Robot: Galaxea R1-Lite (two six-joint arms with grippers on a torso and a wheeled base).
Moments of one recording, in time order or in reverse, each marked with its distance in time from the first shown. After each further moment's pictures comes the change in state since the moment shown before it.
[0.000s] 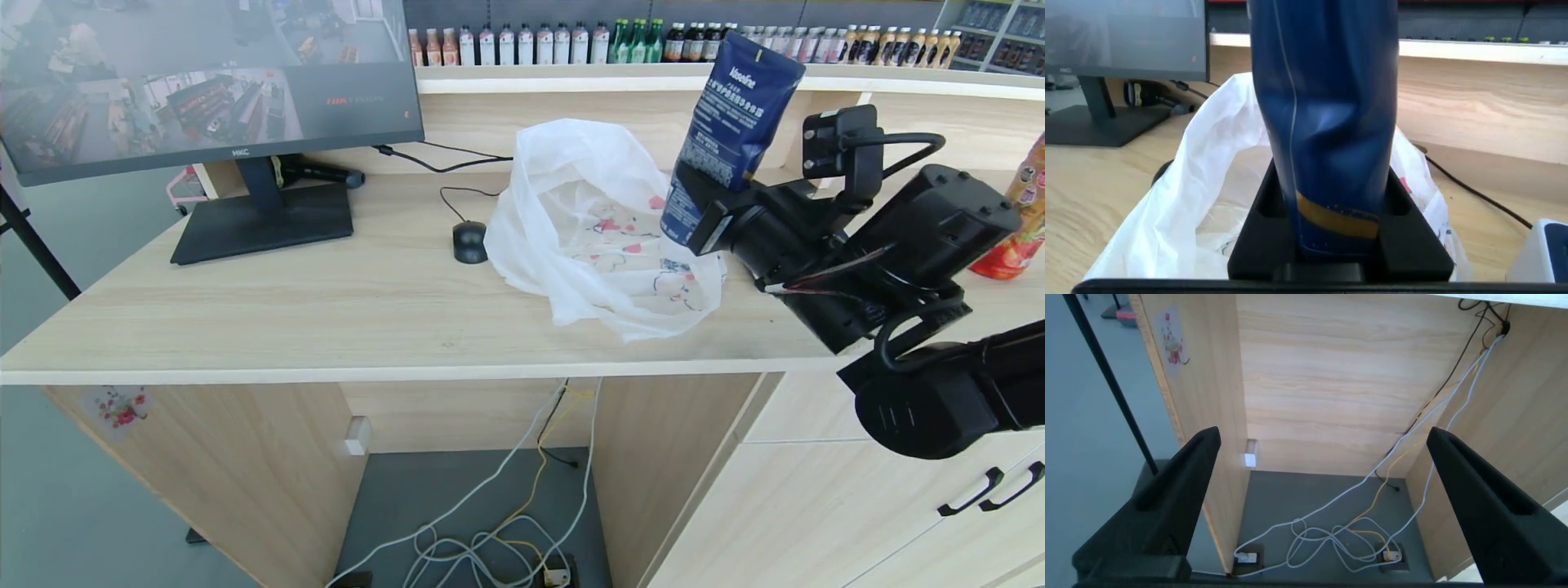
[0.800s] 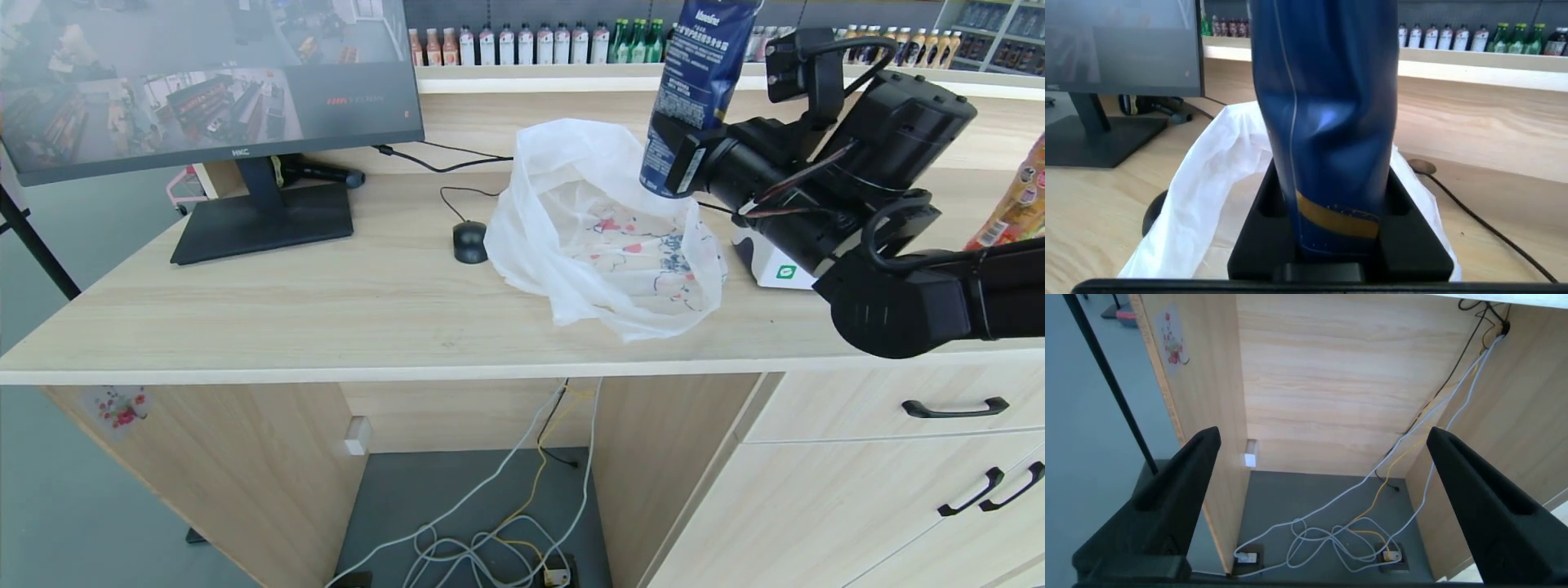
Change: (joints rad) left arm 0.000 0.000 0.000 0.000 0.000 0.000; right arm 0.000 0.060 -0.374 0.356 0.029 0.011
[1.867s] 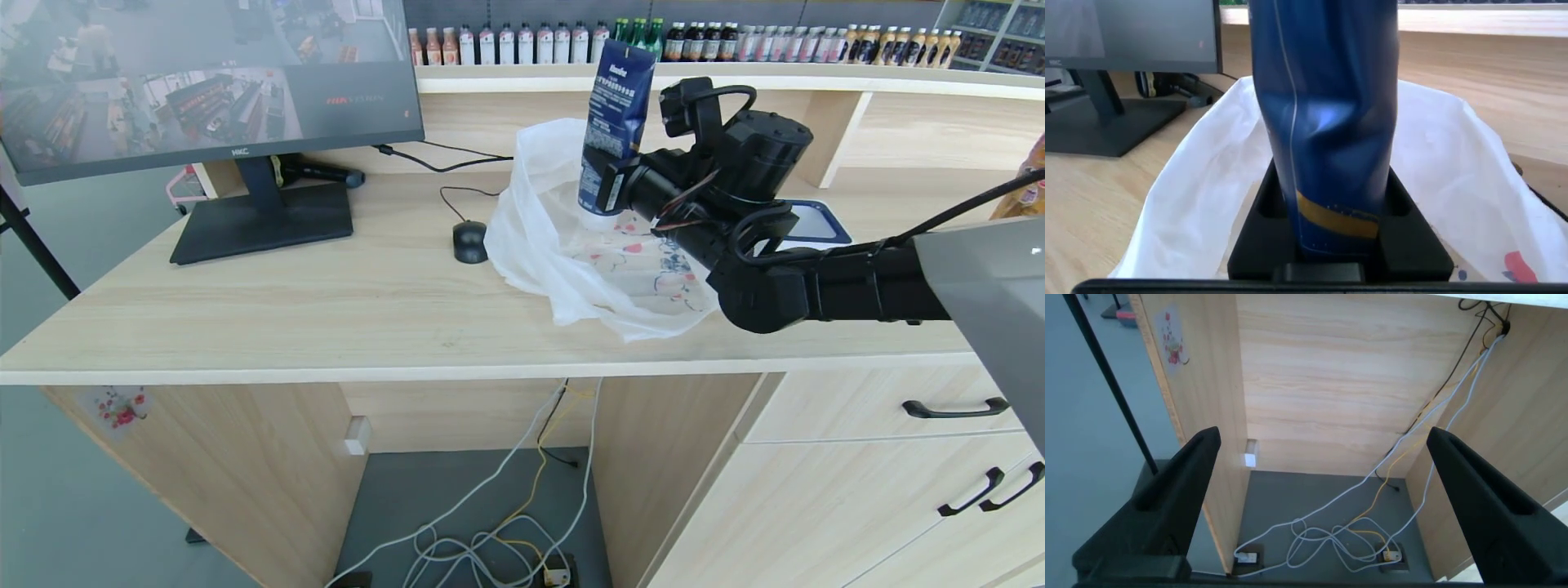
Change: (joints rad) left arm 0.000 0.000 0.000 0.000 0.000 0.000; right arm 0.028 0.271 -0.352 0.129 0.058 0.044
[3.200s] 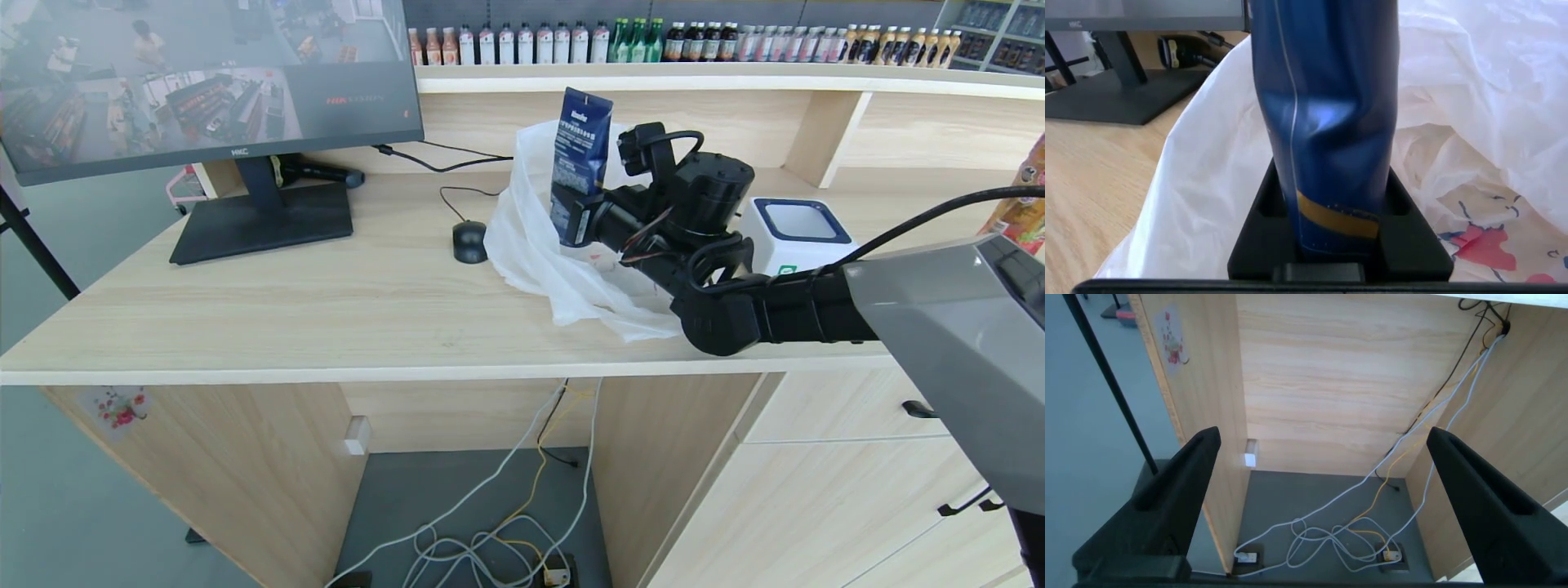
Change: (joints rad) left arm 0.000 0.000 0.000 0.000 0.000 0.000; right arm 0.038 0.088 -0.020 -0.003 0.023 0.026
